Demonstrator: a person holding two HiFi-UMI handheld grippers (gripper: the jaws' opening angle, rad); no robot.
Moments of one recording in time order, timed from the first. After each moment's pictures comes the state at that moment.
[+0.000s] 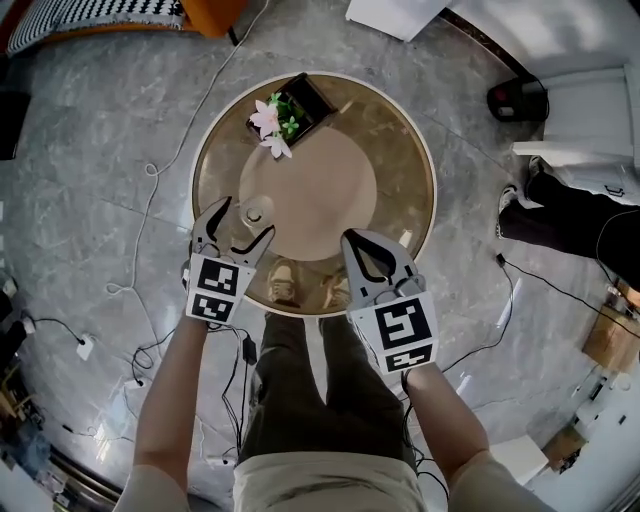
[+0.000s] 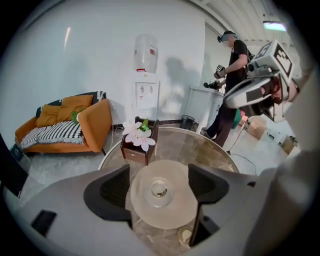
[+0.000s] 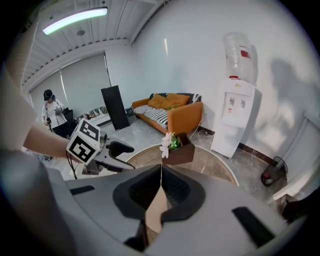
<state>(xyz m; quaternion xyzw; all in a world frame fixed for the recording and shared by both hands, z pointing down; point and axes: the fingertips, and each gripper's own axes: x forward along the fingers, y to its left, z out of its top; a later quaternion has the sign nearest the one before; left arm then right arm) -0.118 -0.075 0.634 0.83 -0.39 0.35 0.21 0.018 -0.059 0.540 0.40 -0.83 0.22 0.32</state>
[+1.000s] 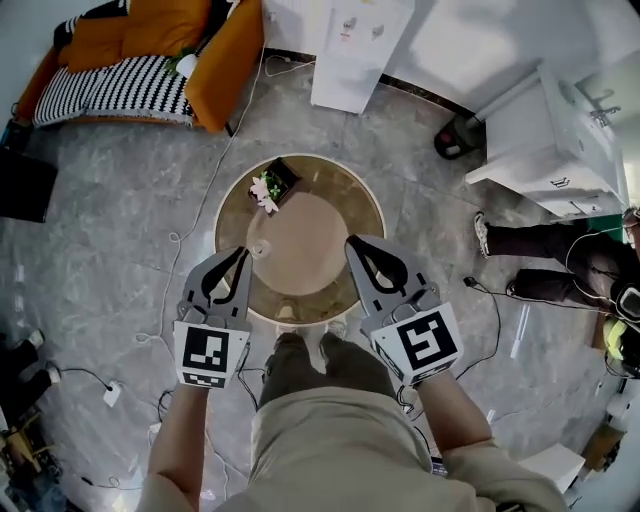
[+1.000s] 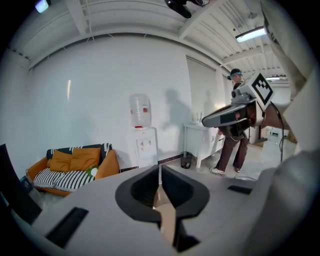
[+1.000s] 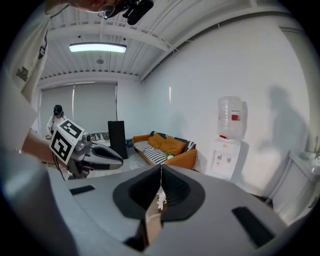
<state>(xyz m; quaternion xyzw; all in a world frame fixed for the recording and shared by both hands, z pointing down) -0.086 -0.043 0.253 0.87 -0.43 0.23 0.07 0.053 -0.043 0.207 0.45 -0.87 0.09 0.18</state>
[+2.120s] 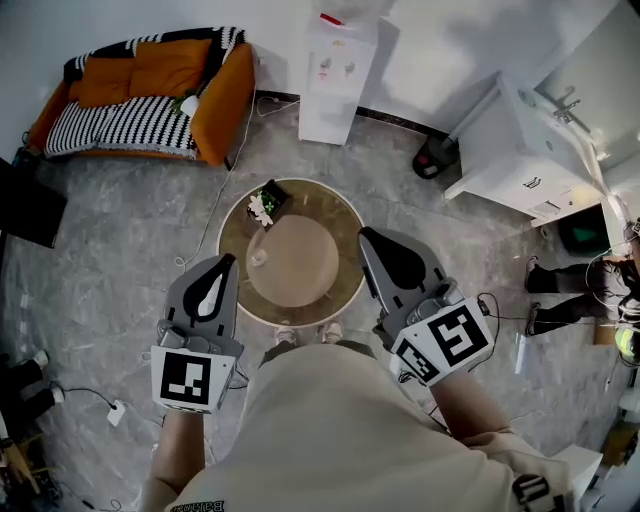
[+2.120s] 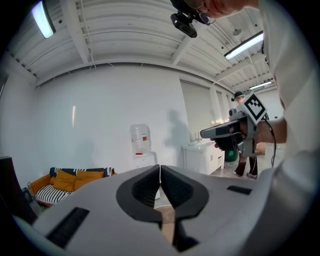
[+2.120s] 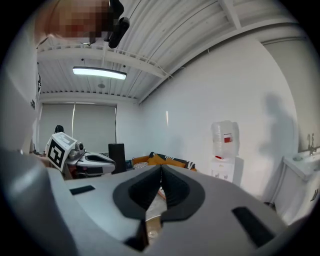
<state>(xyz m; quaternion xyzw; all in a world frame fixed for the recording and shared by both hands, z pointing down) -0.082 0.049 0.070 0.88 -0.45 0.15 0.02 0.078 0.044 0.042 0.47 -0.87 0.07 0.07</state>
